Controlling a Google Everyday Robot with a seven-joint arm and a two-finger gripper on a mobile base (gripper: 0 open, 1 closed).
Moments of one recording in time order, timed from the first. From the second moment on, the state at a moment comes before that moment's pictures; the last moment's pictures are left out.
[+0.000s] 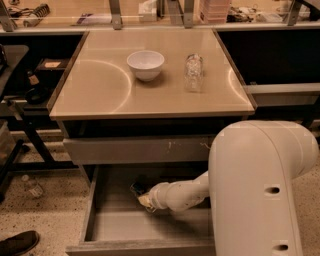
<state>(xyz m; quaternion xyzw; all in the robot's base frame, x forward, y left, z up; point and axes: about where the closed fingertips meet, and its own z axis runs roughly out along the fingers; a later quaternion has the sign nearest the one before) 0.557 0.054 0.392 -0.32 0.88 0.21 0.29</state>
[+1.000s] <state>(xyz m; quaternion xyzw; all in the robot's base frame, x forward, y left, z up) 0.512 0.031 0.444 -0.30 0.89 0.20 0.28</state>
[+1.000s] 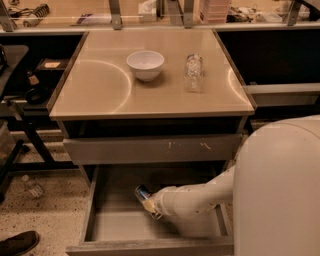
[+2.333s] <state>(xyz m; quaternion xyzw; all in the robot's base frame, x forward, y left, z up) 0.488 0.033 0.520 -0.29 0.85 0.25 0.36</state>
